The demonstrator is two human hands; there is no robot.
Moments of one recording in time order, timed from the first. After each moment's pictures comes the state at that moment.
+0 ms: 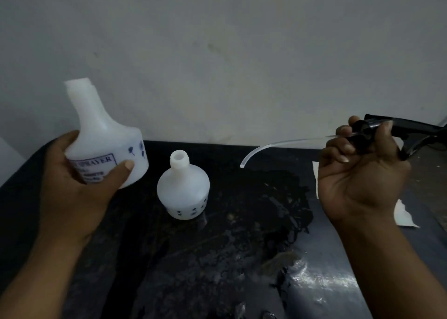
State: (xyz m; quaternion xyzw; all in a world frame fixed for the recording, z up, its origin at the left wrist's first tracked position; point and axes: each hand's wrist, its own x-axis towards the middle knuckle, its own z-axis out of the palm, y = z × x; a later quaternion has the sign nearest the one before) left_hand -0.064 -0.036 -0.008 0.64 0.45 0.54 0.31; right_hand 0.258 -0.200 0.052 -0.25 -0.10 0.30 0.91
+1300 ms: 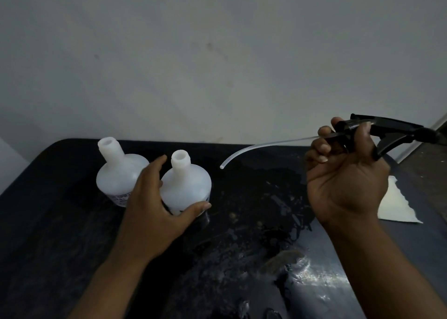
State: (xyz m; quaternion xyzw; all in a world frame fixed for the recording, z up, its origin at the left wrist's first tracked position) left_hand 0.005 -0.104 -0.008 0.78 0.44 0.37 0.26; right_hand 0.243 -0.183 0.063 -0.29 -0.14 0.37 0.87
